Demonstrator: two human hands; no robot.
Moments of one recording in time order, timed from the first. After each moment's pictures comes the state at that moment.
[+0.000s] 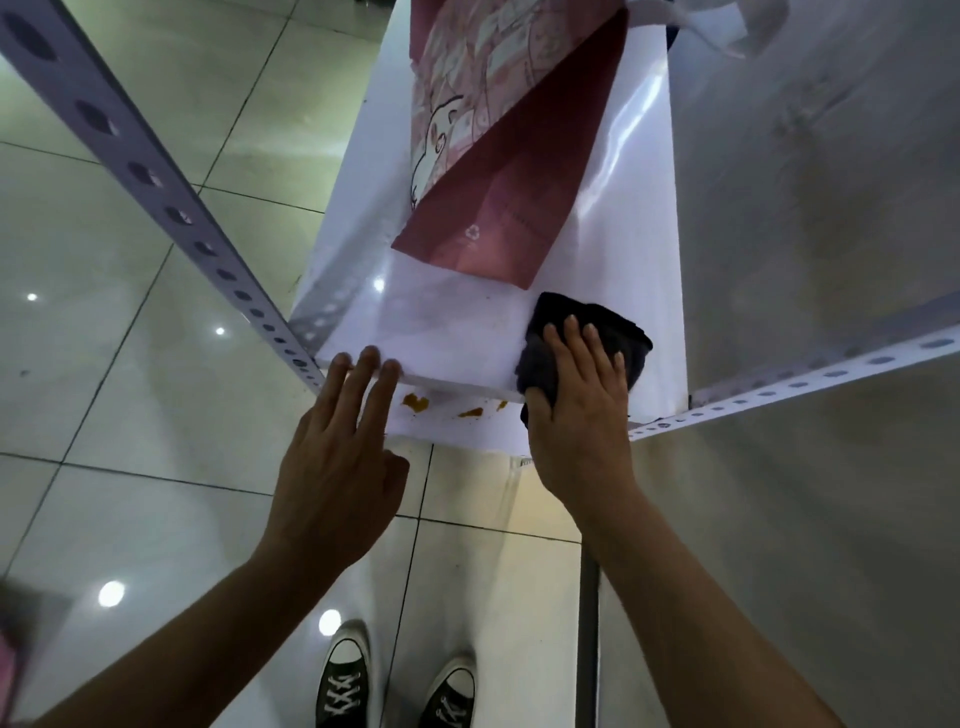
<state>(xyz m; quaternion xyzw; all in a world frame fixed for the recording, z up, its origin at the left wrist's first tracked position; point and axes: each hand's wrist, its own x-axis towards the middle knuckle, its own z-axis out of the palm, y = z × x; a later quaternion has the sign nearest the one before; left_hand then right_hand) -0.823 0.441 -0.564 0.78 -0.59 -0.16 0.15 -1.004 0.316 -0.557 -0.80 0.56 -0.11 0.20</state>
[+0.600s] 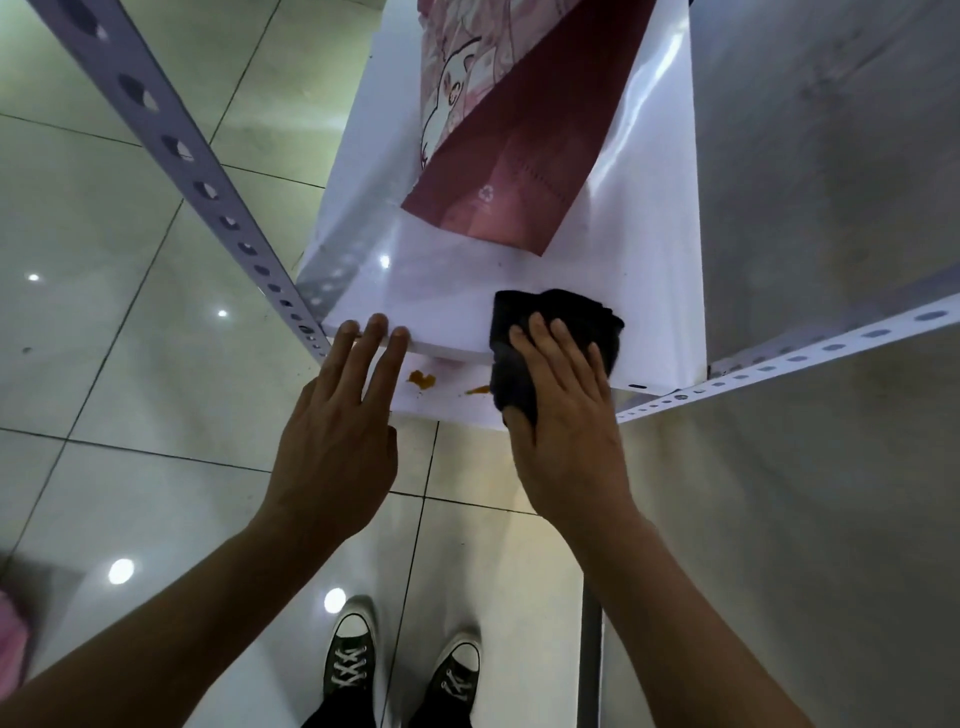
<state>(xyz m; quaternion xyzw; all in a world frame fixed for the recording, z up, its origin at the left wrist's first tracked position) -0.817 0.446 -0.573 0.77 -0.60 -0.17 0.14 -1.006 0.353 -0.561 -0.85 0.48 -0.13 0.20</state>
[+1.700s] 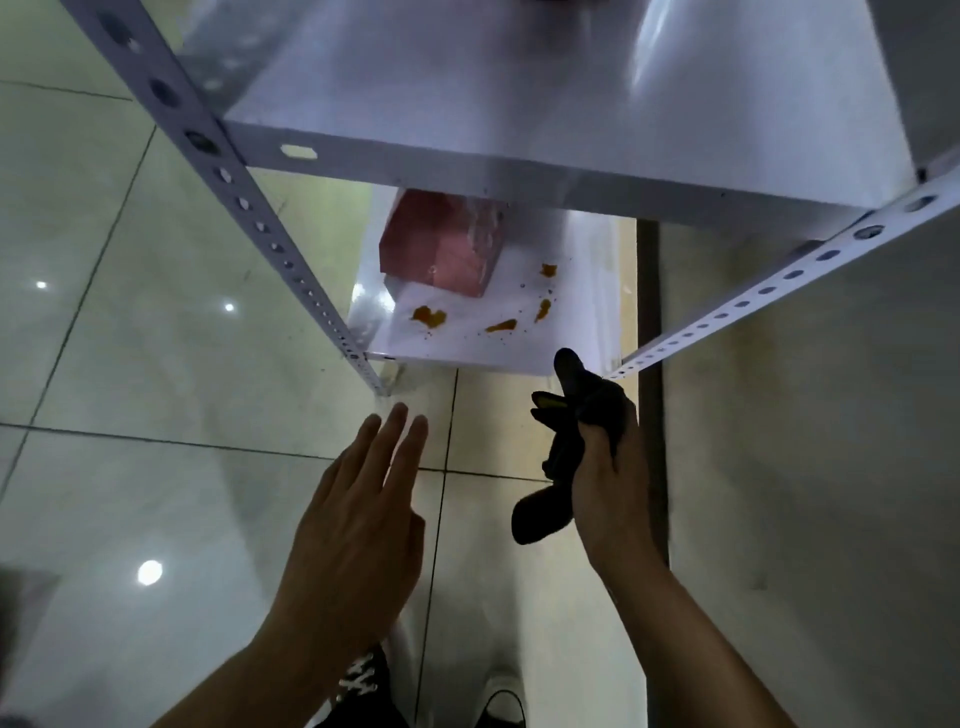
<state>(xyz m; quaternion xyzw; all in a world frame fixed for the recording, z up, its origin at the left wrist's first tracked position) -0.863 0.531 -0.748 0.74 -0.63 -0.22 0.06 -1.045 0.417 -0.765 -0.47 0.60 -0.34 0.55</state>
